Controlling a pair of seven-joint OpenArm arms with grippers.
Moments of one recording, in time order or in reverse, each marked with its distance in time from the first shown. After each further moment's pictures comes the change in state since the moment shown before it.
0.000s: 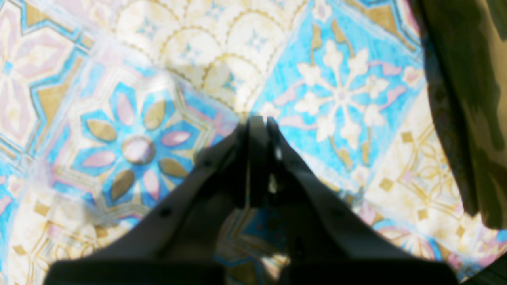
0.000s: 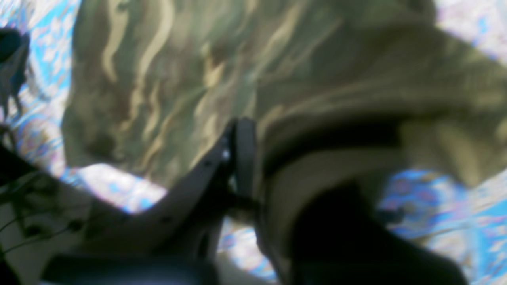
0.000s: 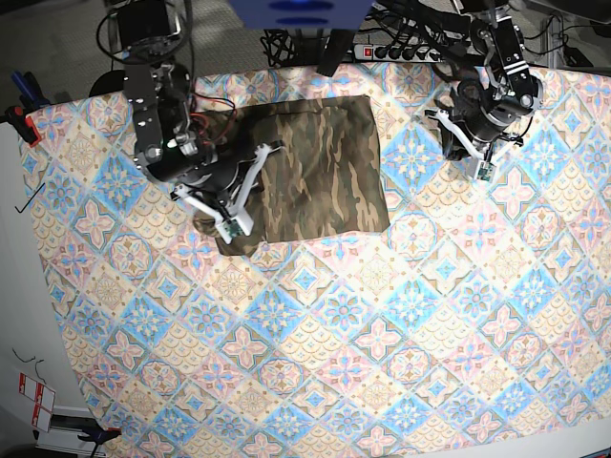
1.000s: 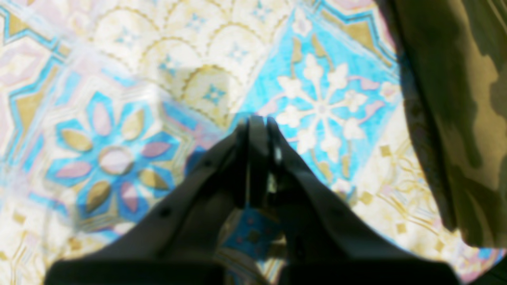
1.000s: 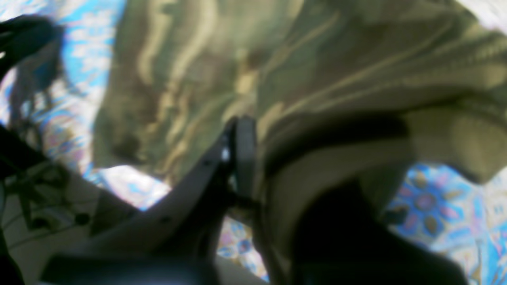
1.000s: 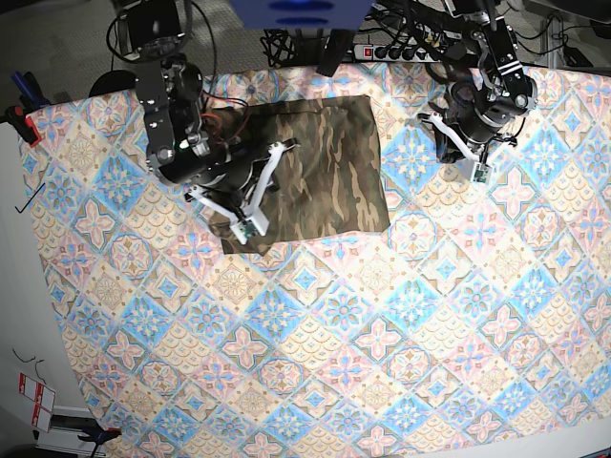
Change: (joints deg) left arm -1.0 2.4 -0.2 0.0 0.0 0.2 0.0; right arm 0.9 -0.5 -1.6 0.0 -0.1 -0.2 -0.1
